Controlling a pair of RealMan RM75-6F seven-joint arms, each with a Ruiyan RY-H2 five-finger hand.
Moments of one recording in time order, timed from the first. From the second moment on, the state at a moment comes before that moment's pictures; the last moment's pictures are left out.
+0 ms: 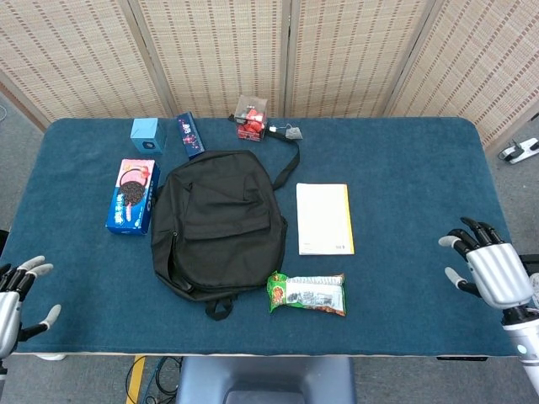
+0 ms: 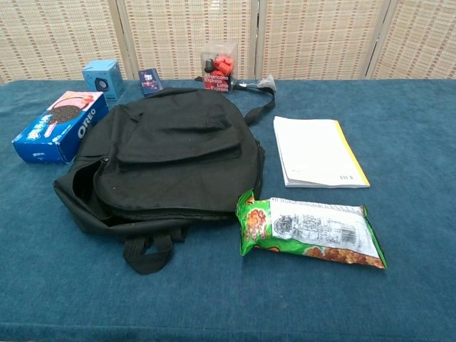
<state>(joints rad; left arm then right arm) -0.03 -0.98 -0.04 -1.89 1.45 1.53 0.11 0.22 -1.01 0.06 -1.57 -1.61 1.40 -0.03</state>
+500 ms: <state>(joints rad) 0.00 -0.96 -0.03 -1.91 1.47 1.57 0.10 0.48 -1.27 0.08 -1.28 -1.65 1.13 0.06</state>
